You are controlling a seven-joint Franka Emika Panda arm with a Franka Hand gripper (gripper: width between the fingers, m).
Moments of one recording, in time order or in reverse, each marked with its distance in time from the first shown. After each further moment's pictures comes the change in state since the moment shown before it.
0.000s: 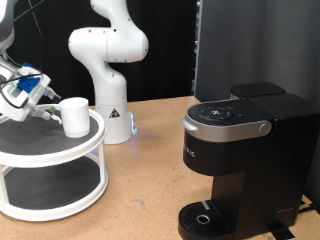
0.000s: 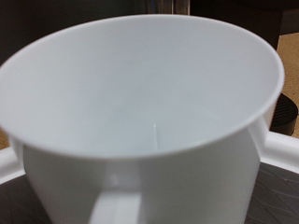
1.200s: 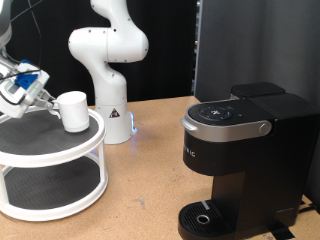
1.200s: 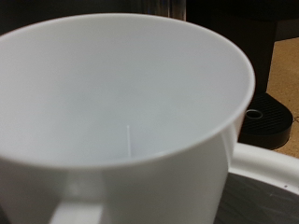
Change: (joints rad) arm 0.000 -0.006 0.000 0.025 0.010 -0.034 0.031
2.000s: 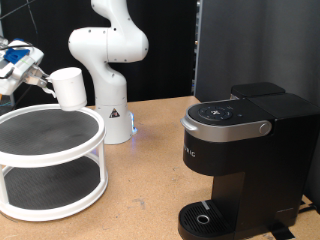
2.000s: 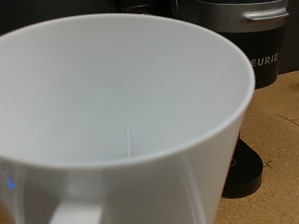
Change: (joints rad) arm -0.001 -0.057 0.030 0.111 0.054 -0.132 0.143
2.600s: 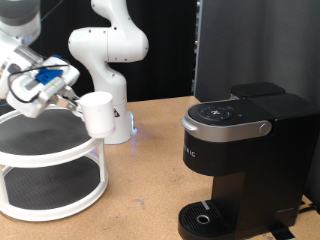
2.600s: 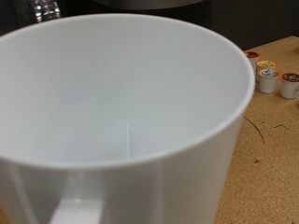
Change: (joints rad) arm 0.034 -0.061 0.197 -0.192 0.255 0.372 0.124
